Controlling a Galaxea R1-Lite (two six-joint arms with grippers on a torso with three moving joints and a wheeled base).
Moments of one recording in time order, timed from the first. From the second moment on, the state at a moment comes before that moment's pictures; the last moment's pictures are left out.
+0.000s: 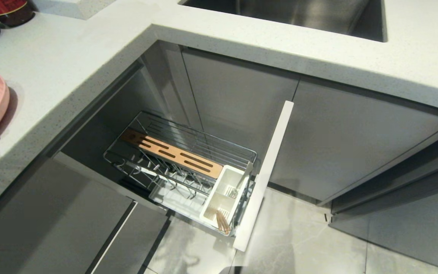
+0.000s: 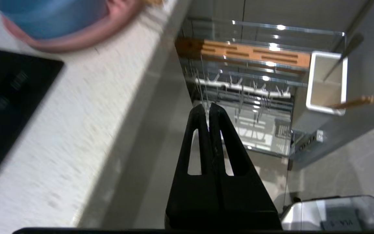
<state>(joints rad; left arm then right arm) 0.00 0.09 -0.67 0.53 -0.02 0.21 0.00 0.00 0.00 -0.01 -0.05 0.10</state>
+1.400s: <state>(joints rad) 0.01 0.00 0.00 0.01 -0.03 0.11 0.00 0.00 0.00 -0.01 -0.05 0.10</state>
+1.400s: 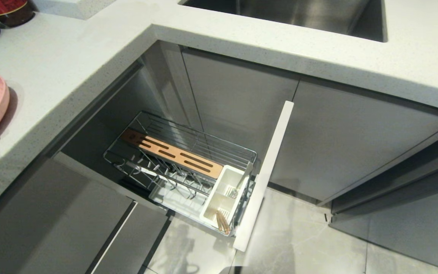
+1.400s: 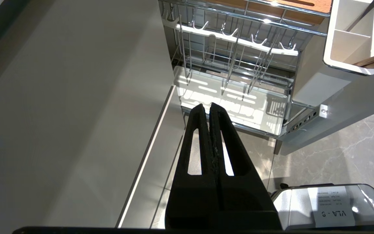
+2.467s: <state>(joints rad) 0.00 0.00 -0.01 0.02 -0.04 0.08 0.00 0.00 0.00 -0.01 -0.05 0.10</state>
